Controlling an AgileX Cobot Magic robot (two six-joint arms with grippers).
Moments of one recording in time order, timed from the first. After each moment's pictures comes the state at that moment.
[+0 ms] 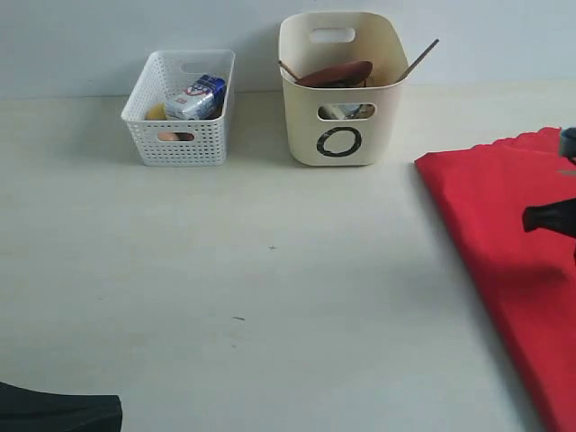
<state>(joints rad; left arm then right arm) -1.19 0.57 -0.13 0.23 0.06 -0.42 -0.20 1.75 -0.84 -0.18 0.59 0.24</state>
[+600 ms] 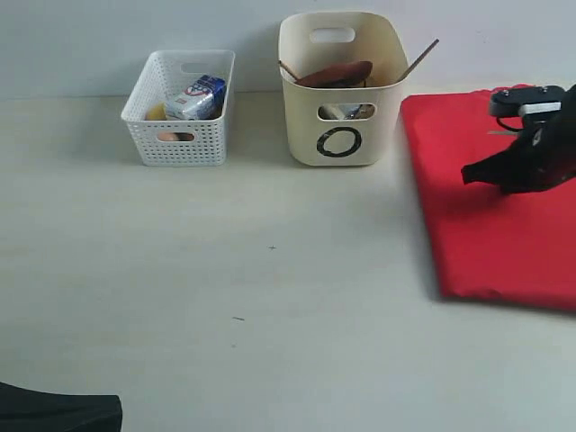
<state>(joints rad) -1.19 0.57 -0.13 0.23 0.06 -0.42 -0.14 2.09 -1.10 -0.22 0.24 0.13</state>
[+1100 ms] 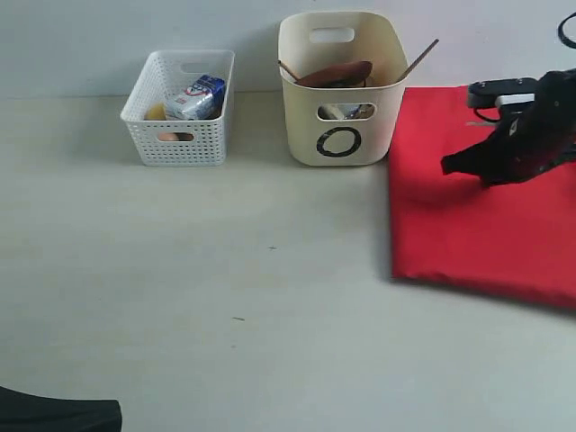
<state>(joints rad) -1.19 0.57 -0.12 0.23 0.05 -0.42 -0.10 2.07 -1.18 -0.20 0.30 0.16</state>
